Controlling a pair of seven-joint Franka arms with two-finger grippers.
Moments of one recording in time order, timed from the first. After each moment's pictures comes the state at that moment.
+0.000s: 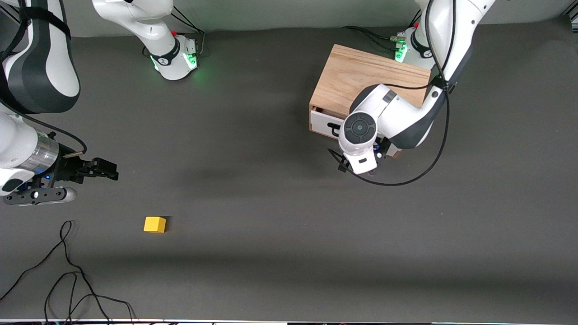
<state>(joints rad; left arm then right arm) -0.18 0.48 -0.47 -1.79 0.17 1.99 -1.83 0.04 0.24 0.00 -1.53 0.01 1.74 0.00</state>
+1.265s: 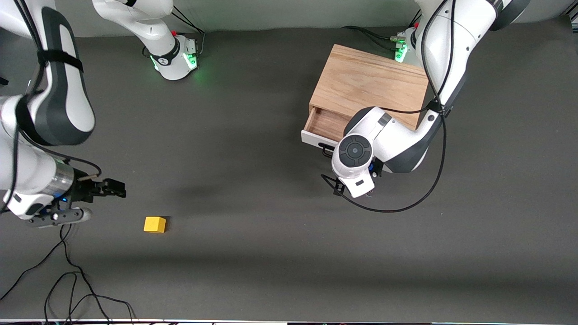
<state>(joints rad) -0.20 0.66 -0.46 -1.52 0.25 1.96 -1.97 0.03 0.38 -0.01 -1.54 0.01 1.90 -0.09</state>
